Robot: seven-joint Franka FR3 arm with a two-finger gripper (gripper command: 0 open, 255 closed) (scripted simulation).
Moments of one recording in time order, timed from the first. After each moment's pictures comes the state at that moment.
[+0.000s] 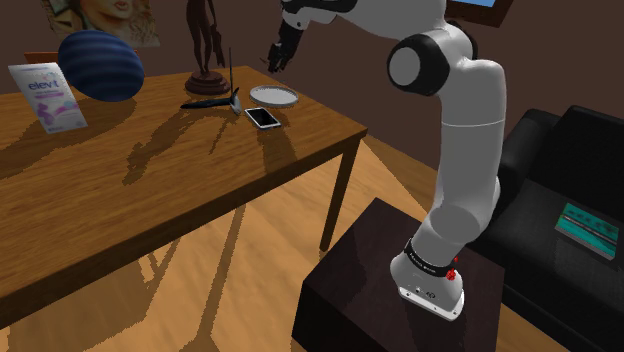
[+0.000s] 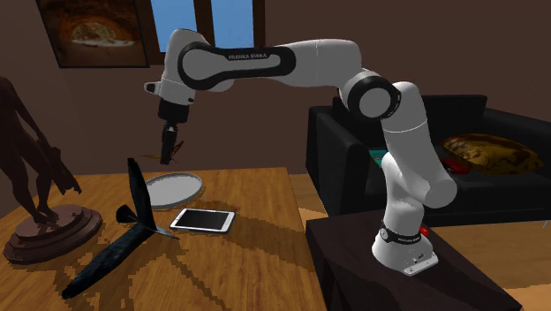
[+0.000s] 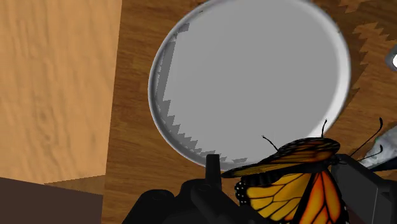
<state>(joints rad) -0.07 0.43 -0.21 -1.24 0.29 1.93 -0.50</state>
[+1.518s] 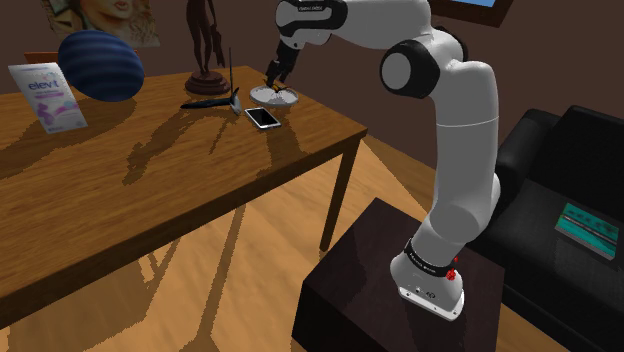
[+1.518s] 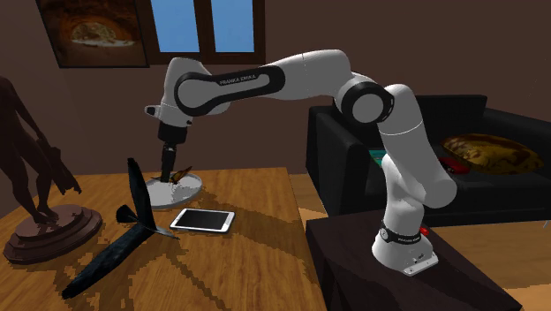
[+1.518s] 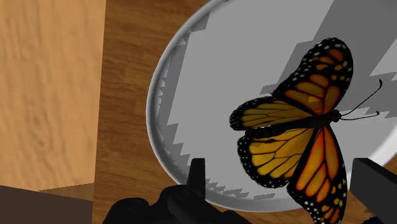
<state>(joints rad) -0.08 0.48 -0.21 -1.31 0.32 2.06 -0.55</state>
